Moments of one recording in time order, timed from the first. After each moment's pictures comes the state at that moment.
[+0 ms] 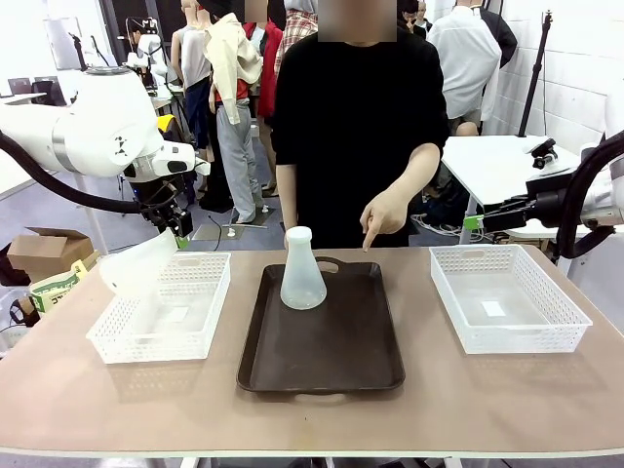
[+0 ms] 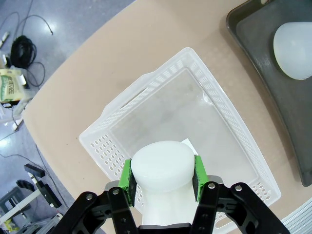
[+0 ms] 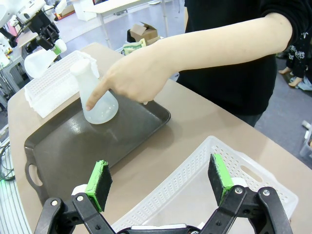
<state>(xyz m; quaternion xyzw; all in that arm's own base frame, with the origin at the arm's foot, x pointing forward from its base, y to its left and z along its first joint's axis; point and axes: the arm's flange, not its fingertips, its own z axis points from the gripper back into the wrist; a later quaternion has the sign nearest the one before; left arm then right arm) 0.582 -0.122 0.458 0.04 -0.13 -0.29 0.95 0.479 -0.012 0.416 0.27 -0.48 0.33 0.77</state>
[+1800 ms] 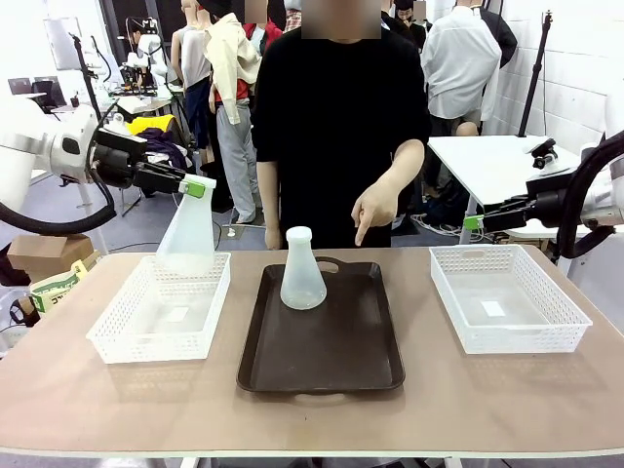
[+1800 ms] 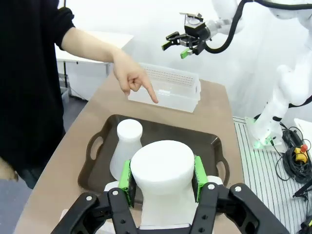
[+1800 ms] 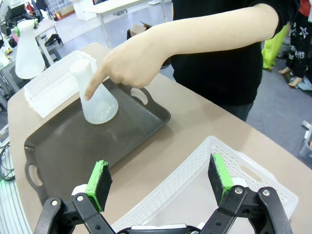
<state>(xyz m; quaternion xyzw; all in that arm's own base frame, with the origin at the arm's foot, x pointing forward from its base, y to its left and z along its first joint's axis) 0.527 -0.076 0.499 -0.41 -0.38 -0.49 0.66 0.479 -0.013 0.416 0.27 -0.48 0.33 0.77</state>
